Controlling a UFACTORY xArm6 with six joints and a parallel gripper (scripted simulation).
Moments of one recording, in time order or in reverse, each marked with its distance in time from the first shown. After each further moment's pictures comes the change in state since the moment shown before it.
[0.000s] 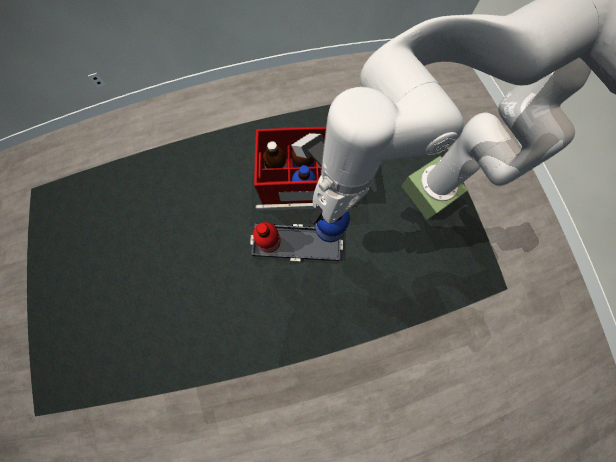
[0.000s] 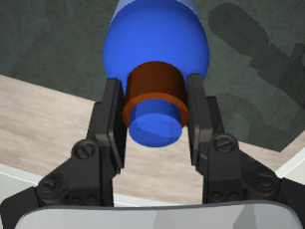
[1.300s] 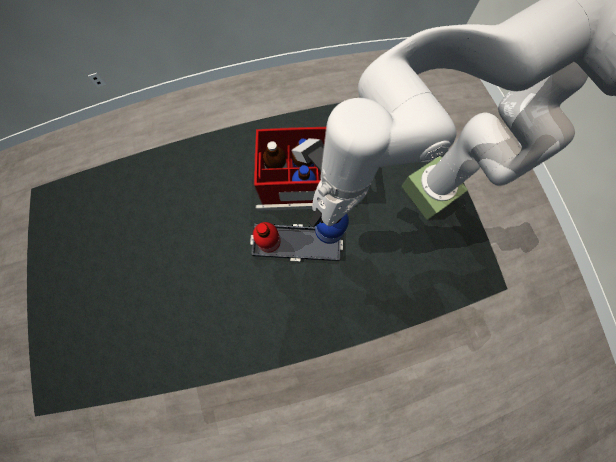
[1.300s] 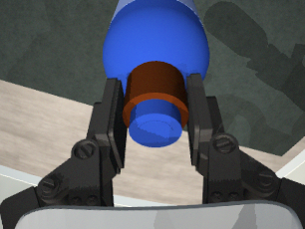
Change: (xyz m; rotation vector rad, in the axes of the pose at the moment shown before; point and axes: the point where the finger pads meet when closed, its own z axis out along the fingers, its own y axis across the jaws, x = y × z) arm 0.000 0.000 0.016 0.000 0.000 0.000
